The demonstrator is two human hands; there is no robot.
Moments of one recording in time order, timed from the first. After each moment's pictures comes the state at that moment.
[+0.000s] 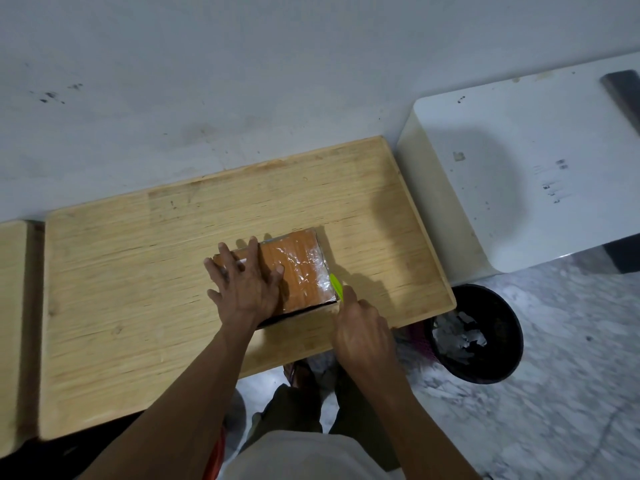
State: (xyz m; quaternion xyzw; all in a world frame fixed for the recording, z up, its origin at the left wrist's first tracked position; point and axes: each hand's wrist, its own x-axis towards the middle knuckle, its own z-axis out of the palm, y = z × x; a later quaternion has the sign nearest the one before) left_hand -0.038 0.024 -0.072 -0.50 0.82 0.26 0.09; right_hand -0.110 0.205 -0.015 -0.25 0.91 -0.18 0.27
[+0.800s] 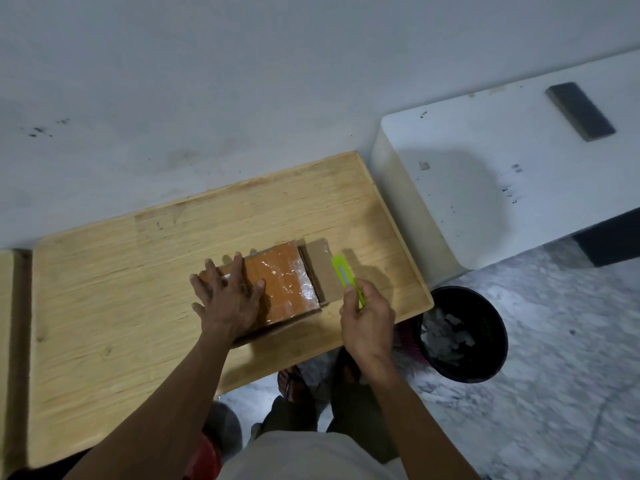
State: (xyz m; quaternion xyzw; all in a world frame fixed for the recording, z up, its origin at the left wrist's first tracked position) left_hand -0.031 0.018 -0.064 -0.48 0.82 0.29 0.12; right_hand -0.131 0.221 -0.007 -0.07 0.86 -0.48 0.15
